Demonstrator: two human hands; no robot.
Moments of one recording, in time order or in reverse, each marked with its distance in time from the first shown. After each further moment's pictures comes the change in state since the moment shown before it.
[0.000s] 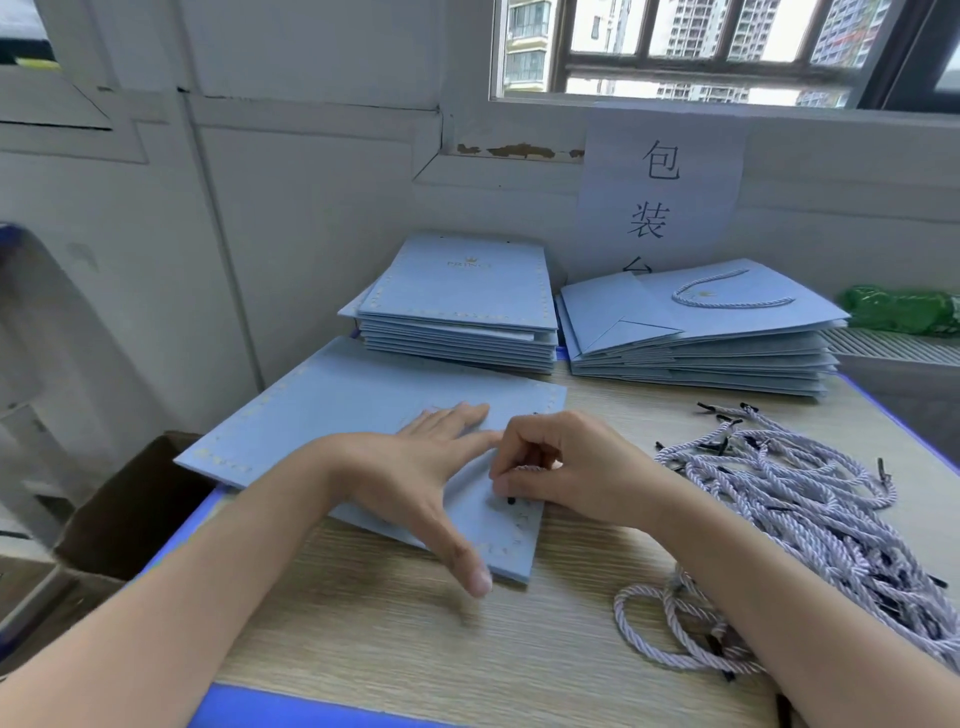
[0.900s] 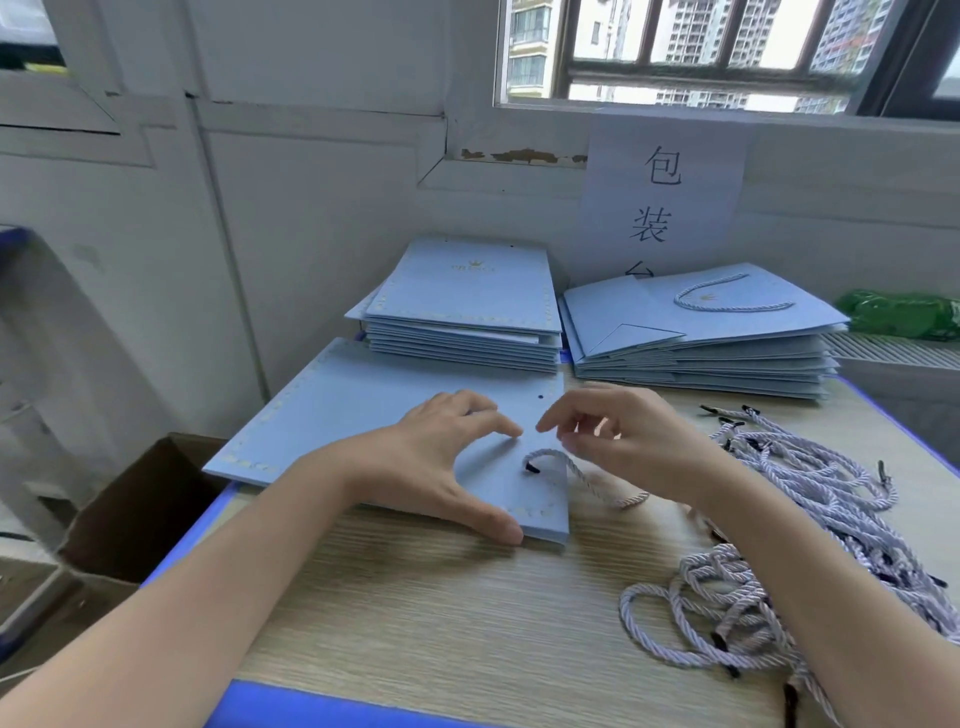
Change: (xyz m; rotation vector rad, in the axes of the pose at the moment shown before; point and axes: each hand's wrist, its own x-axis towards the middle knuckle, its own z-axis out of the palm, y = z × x) left_hand 0.012 -0.010 0.006 -0.095 0.286 0.103; right_hand -0.009 0.009 -0.028 -0.165 0.144 0.088
